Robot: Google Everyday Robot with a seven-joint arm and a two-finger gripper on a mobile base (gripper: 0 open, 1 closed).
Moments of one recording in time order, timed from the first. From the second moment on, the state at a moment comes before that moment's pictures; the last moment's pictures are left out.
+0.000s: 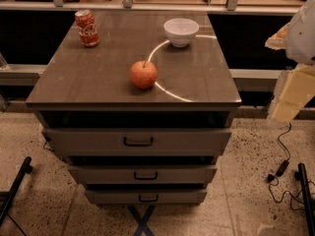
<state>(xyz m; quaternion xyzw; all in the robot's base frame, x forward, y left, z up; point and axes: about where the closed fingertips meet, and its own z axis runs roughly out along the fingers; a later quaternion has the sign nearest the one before) 0.438 -0.217 0.977 -0.60 0.78 -0.03 0.16</state>
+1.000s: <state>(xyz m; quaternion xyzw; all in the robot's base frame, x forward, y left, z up) 0.525 -0.204 0.996 -0.65 0.72 -0.13 0.19</state>
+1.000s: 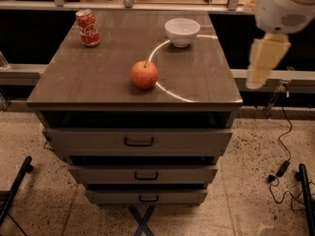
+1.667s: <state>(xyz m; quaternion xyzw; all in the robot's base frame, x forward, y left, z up) 0.677 -0.171 0.997 -0.71 0.64 -0.17 0.23</state>
